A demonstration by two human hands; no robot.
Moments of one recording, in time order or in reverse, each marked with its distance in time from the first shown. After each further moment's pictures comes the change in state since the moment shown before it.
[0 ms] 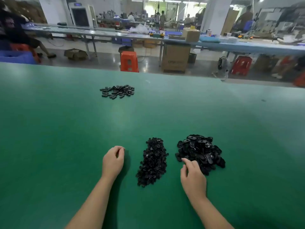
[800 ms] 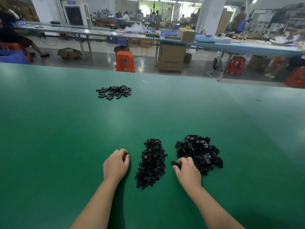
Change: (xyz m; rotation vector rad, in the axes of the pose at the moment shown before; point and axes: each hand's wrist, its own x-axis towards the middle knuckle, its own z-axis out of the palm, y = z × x) left_hand 0.002 0.010 0.008 0.405 -0.121 0.085; right_hand 0.034 -0.025 -0.006 -0.284 -0.299 0.182
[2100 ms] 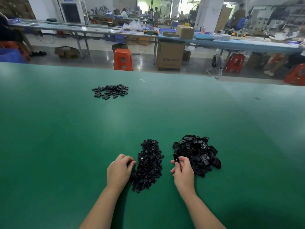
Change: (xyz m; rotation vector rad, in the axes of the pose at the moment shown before) left_hand -0.017 0.026 0.010 -0.062 -0.027 0.073; right_hand 0.001 0.003 0.028 0.809 0.142 0.060
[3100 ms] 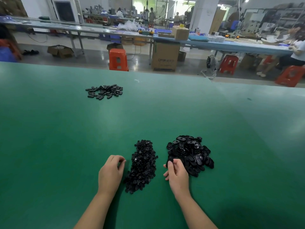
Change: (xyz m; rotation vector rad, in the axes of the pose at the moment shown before) left_hand -0.011 -0.001 0.000 -0.138 0.167 0.042; right_hand -0.012 -0.007 -0.010 0.096 -0.037 -0.014
